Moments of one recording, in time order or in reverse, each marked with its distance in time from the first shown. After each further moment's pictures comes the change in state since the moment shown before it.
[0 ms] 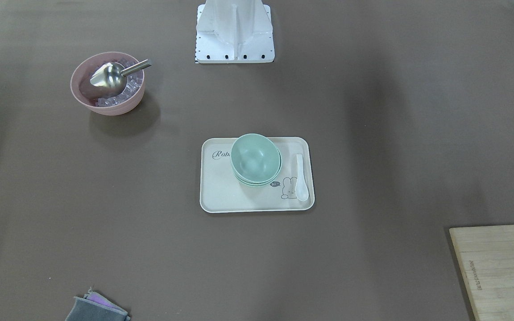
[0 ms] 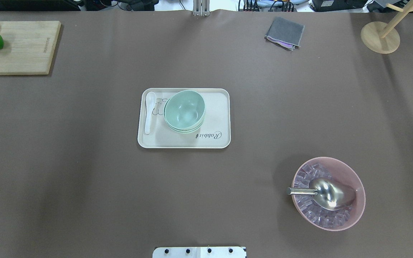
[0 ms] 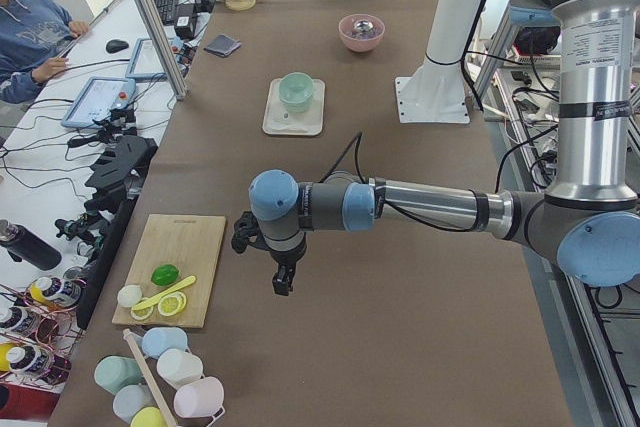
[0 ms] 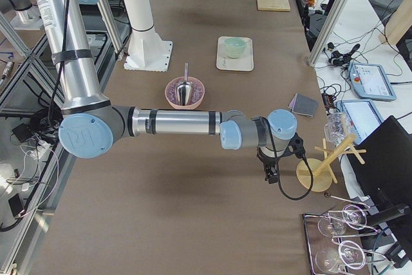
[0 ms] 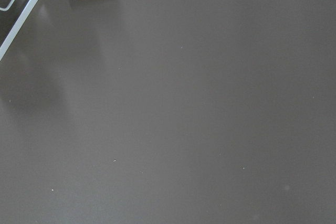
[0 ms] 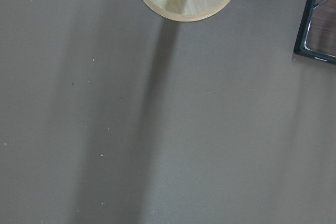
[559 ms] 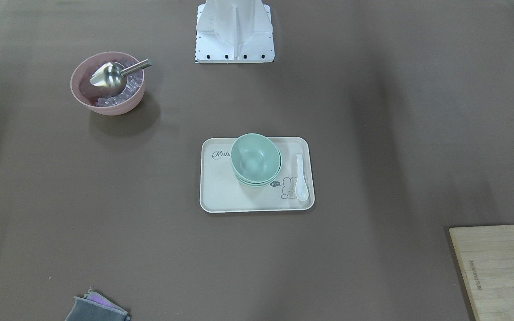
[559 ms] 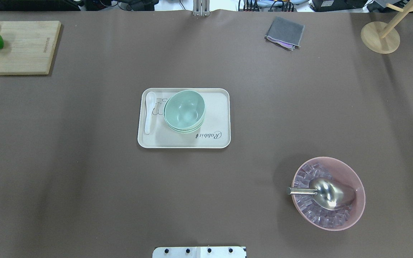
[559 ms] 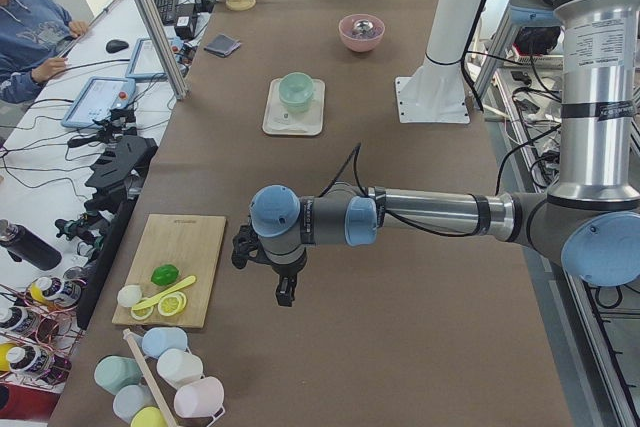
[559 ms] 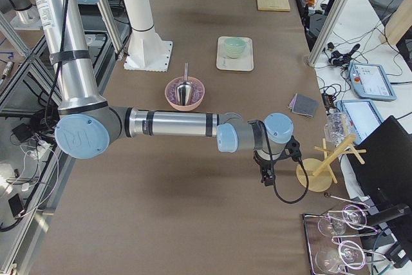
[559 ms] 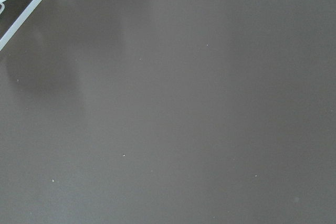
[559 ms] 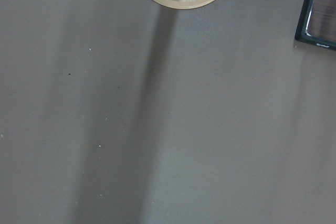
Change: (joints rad) left arm -0.010 0.000 0.029 -0.027 -0.011 -0.075; right arm 0.000 -0.020 0.005 0.002 0.006 0.000
